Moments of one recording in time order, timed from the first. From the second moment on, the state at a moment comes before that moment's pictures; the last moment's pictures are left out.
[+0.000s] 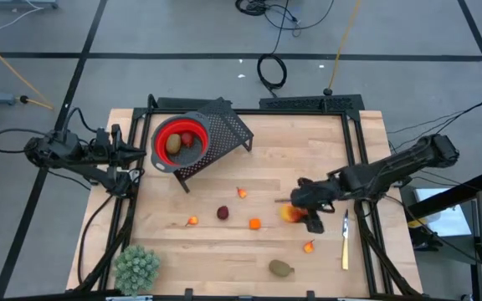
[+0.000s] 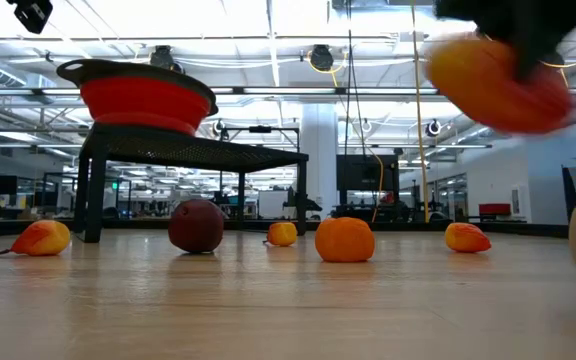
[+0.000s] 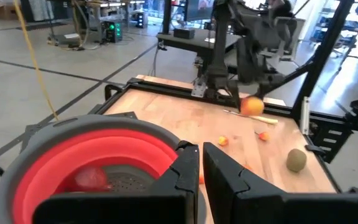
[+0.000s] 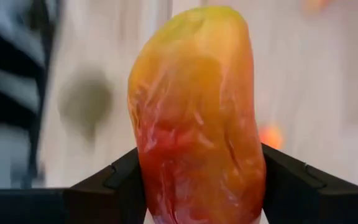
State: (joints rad) left arm -0.32 0.23 0.83 -0.79 -0.43 -0.22; right arm 0.29 1.20 0.87 -0.53 -0.08 0.36
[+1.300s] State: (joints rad) left arm -0.32 0.01 0.66 -0.81 -0.33 -0.23; right arm 0.25 1.14 0.87 0.60 0.29 0.06
